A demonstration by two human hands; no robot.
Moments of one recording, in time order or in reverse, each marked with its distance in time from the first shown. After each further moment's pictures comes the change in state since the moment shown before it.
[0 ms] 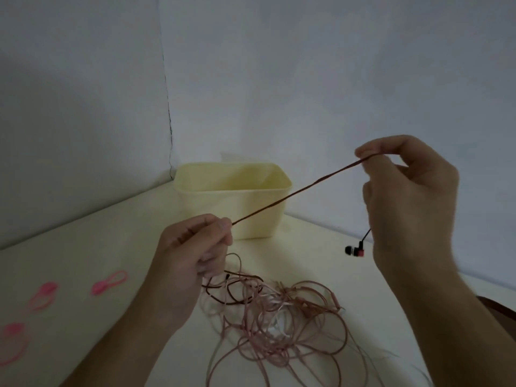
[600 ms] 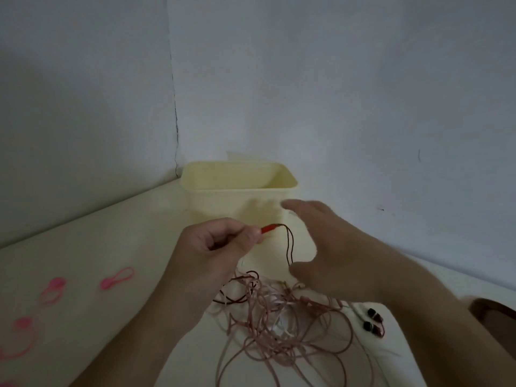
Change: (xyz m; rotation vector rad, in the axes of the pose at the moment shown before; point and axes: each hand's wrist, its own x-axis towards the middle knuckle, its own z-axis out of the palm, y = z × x) left_hand -0.005 0.000 0.012 0.249 0.056 -0.052; right_hand -0.017 0.010 0.016 -0.867 -1.054 0.083
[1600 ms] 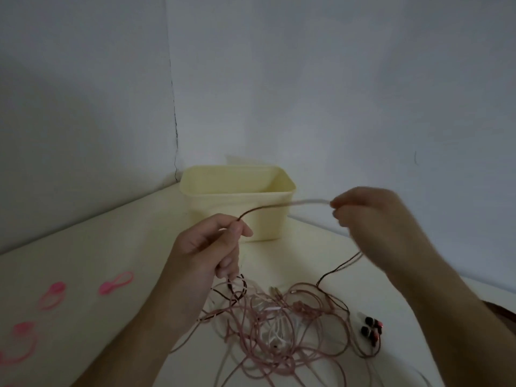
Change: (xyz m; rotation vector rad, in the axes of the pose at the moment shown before) left_hand 0.005 -0.008 -0.007 -0.102 -0.043 0.070; right_hand 0.003 0.030 -0.015 0.450 0.542 0.225
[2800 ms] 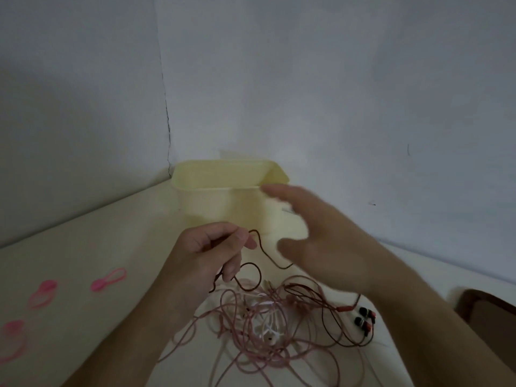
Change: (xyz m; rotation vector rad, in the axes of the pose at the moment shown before) left_hand -0.001 -0.007 0.003 0.125 -0.080 -0.035; right_hand -0.021 -0.018 0.023 -0.145 -0.424 -0.322
